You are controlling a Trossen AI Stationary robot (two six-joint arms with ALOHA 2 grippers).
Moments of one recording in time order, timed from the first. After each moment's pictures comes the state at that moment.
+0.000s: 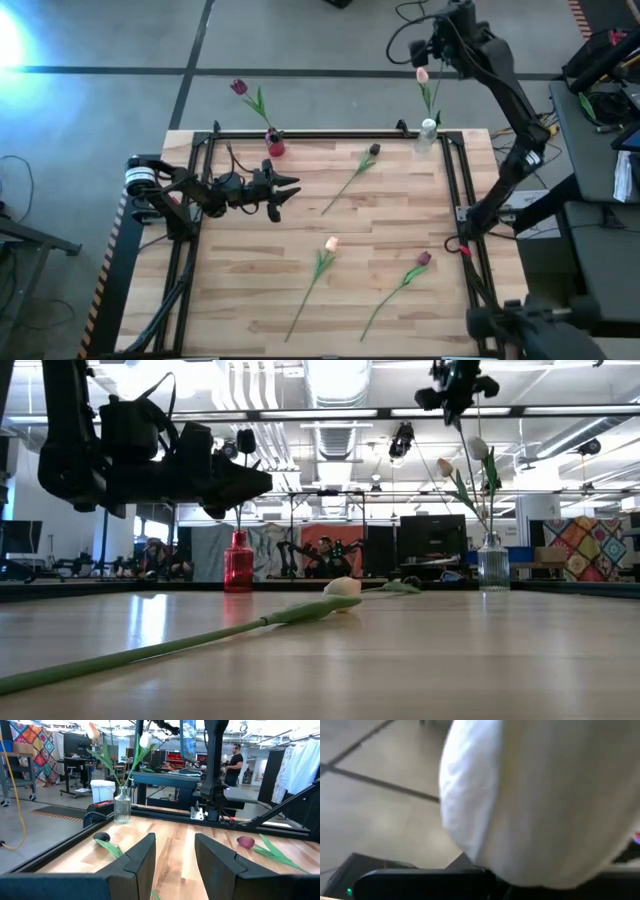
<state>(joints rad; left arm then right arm) 0.31 1.64 0.24 1.50 0.11 -0.09 -0.99 1.69 2.12 -1.02 0.52 0.02</state>
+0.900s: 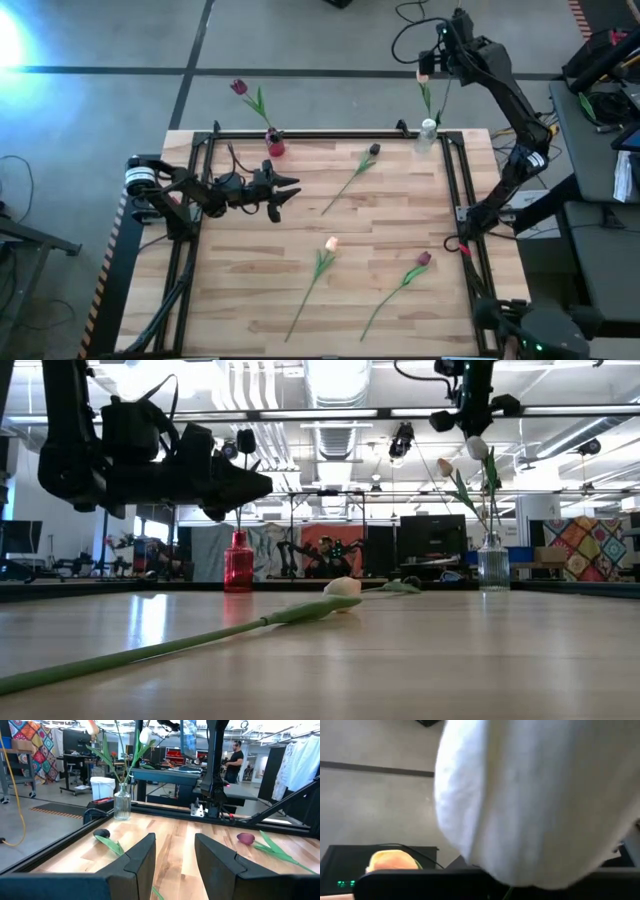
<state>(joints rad) 0.31 1.64 0.24 1.48 0.12 -0.09 -1.06 1.65 1.96 -1.11 0.56 0.25</state>
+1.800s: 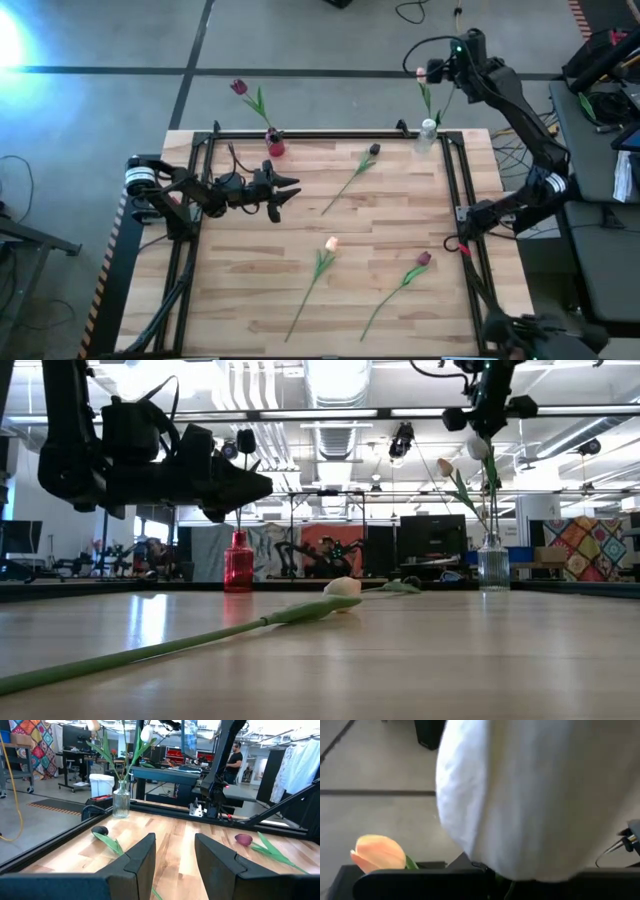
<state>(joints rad) 0.31 1.64 0.24 1.48 0.12 -0.12 -1.08 1.43 1.61 -0.84 0.54 0.25</state>
